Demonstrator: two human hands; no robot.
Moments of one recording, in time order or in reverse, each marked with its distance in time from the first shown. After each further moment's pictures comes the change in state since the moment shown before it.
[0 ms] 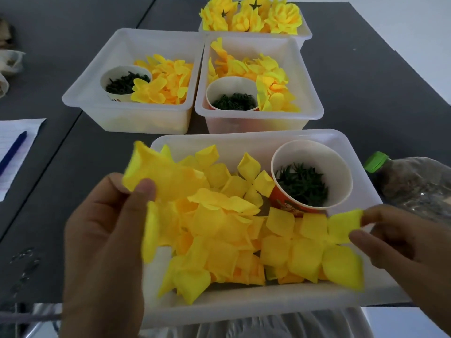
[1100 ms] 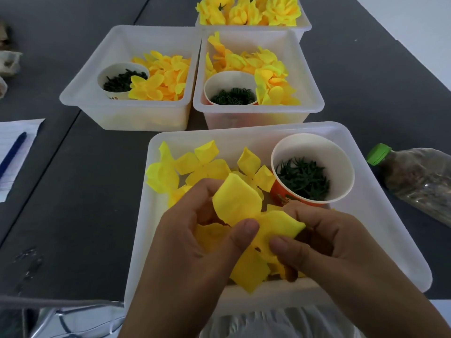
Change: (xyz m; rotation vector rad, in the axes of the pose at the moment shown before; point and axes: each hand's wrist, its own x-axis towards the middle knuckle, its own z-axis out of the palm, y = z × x) left_hand -0.021 0.043 0.048 0.008 -0.455 -0.034; right_hand 0.007 -0.055 0.059 0.697 -0.255 -0.064
